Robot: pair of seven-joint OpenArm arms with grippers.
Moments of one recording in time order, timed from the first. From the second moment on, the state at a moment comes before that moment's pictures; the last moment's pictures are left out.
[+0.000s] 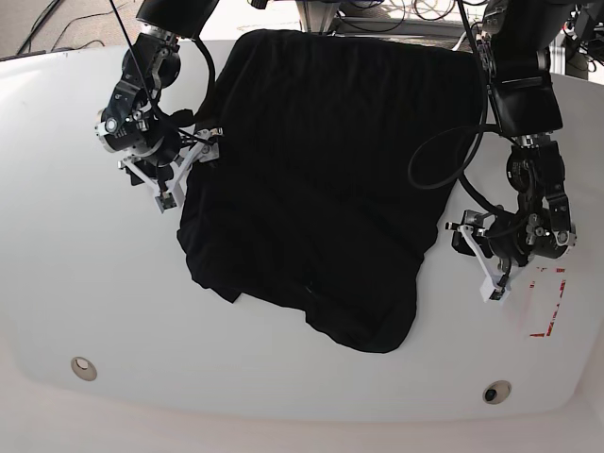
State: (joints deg) left arm -20.0 -15.7 -9.9 79.2 -20.8 -26.4 74.1; right arm -4.2 -2.5 24.8 100.1 8.4 40.0 -67.1
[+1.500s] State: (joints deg) left arm 3.6 -16.5 -10.0 103.6 -21.3 -26.5 78.0; right arm 24.3 5.8 -4.8 58.8 8.8 40.0 -44.5
